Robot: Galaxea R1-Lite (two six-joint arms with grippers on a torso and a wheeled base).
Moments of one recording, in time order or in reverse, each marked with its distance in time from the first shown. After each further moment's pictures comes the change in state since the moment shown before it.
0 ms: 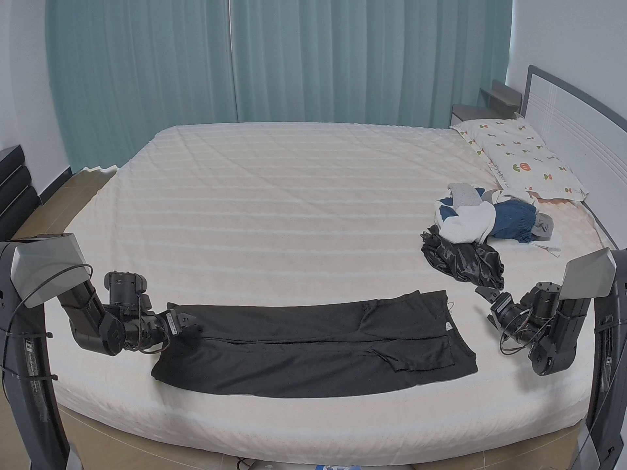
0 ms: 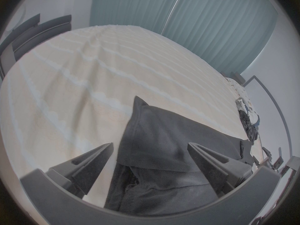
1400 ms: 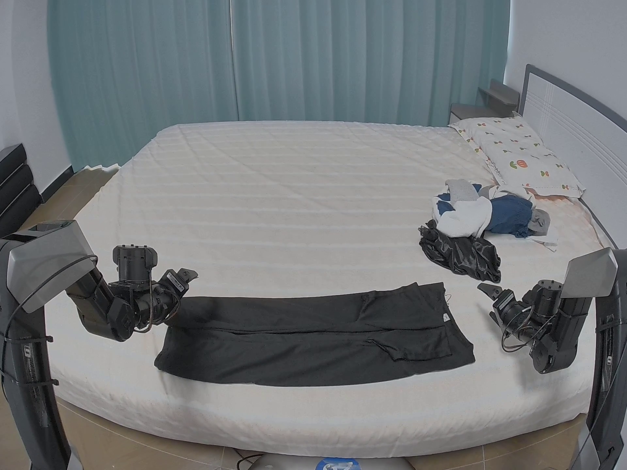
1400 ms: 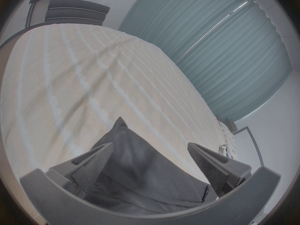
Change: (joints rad) left arm -0.078 -0.044 -0.106 -0.060 0.139 -0.460; right arm -0.009 -0.004 -0.014 0.000 0.001 0.006
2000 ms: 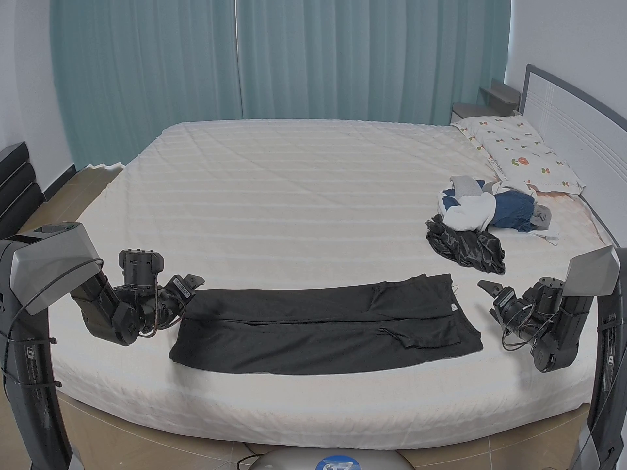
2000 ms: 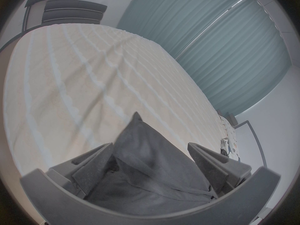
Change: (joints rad) left arm -0.026 0.009 0.014 0.000 -0.001 0.019; right arm 0.000 -0.022 0.008 0.000 0.000 0.001
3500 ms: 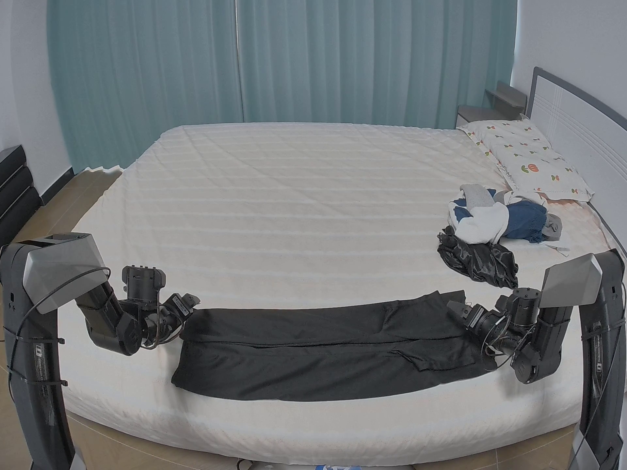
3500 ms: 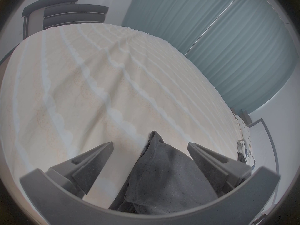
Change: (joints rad) left arm 0.017 0.066 0.030 0.000 0.057 0.047; right arm 0.138 0.053 0.001 0.000 -0.047 -0.279
